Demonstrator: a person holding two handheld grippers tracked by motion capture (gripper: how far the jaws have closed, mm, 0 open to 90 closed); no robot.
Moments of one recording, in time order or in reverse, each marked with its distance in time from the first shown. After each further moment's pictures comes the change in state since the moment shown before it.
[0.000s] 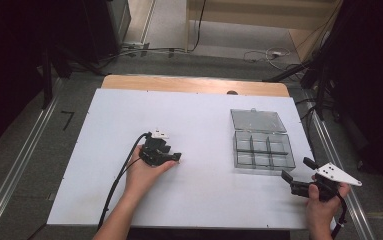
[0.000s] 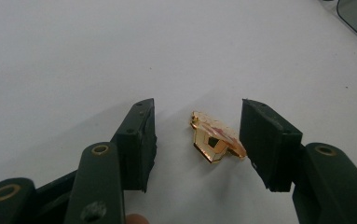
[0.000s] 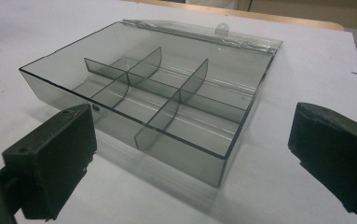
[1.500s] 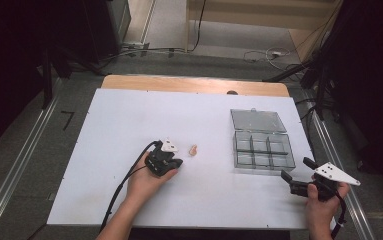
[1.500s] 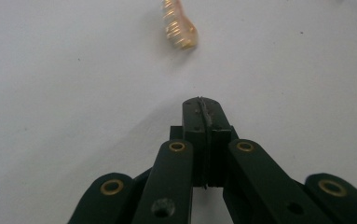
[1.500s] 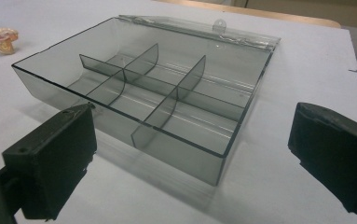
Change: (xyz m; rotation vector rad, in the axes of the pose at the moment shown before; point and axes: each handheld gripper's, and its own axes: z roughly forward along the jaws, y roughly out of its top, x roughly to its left) left arm -0.026 -0.011 0.002 0.055 -0.045 0.216; right arm 0.001 0.000 0.001 0.015 -0.016 -0.007
